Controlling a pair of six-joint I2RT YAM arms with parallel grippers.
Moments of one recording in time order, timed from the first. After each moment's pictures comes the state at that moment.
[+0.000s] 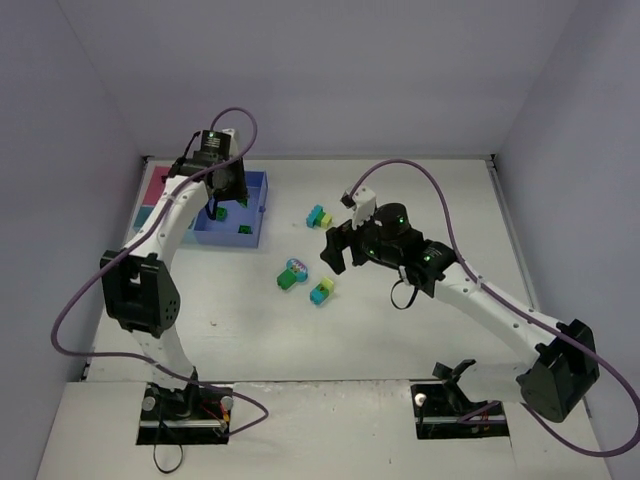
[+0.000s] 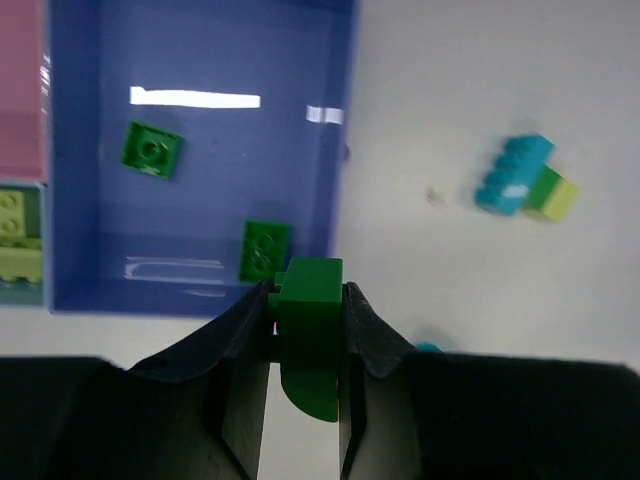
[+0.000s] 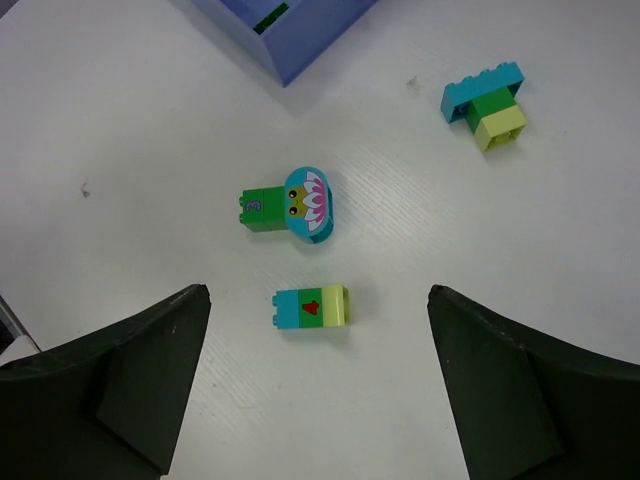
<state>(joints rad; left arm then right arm) -0.22 1.77 1.70 -0.77 0.03 -0.31 0.68 1.25 0.98 -0.20 -0.15 0.10</state>
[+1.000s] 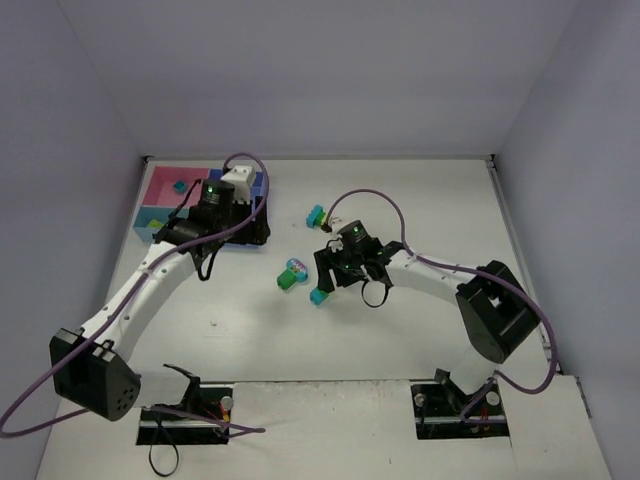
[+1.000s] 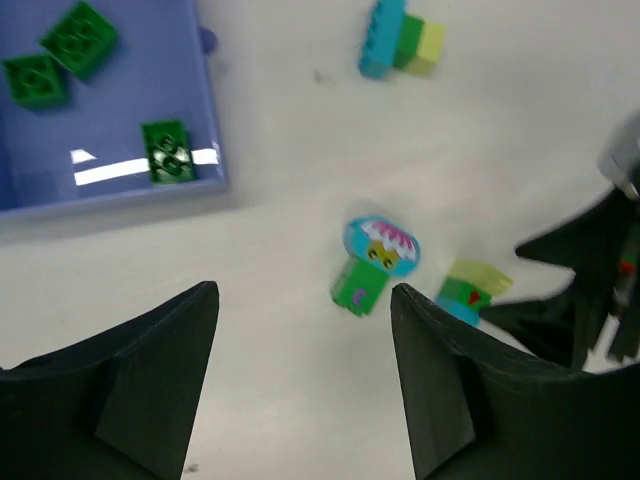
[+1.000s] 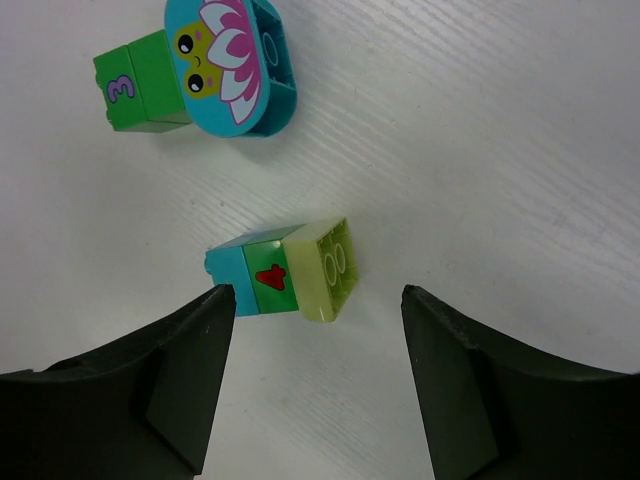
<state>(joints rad) -0.35 1.33 1.24 -0.58 0.02 -0.22 0.69 1.63 0.95 -0.20 -0.17 0.26</state>
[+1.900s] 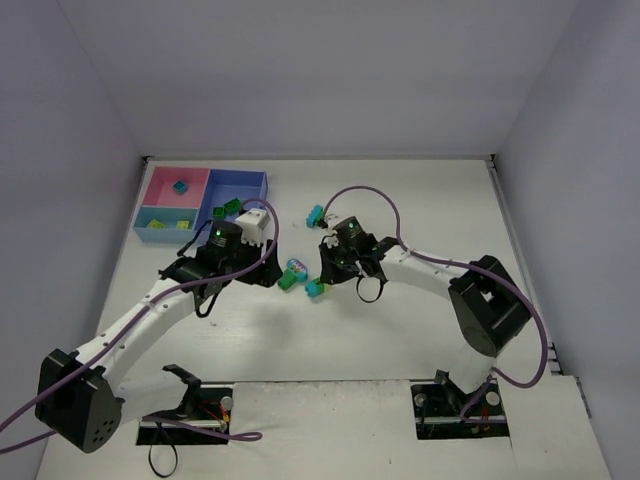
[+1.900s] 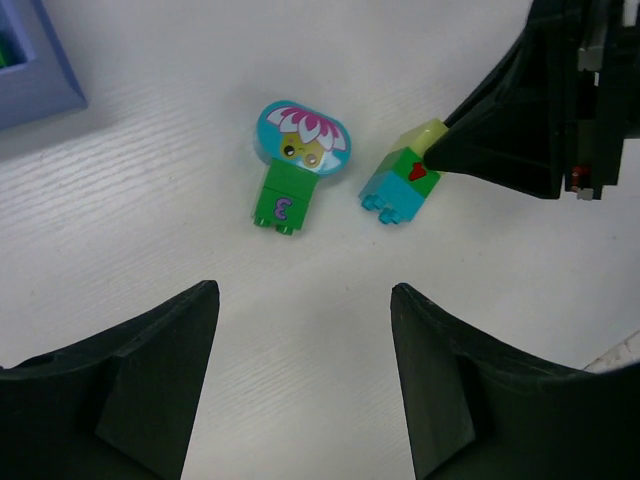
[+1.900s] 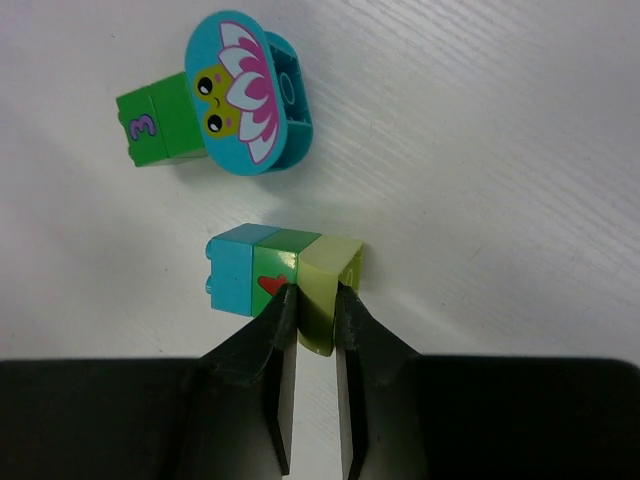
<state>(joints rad) -0.48 1.13 0.85 -0.44 0.13 -0.24 0.69 1.70 1.00 -0.20 -0.18 0.29</state>
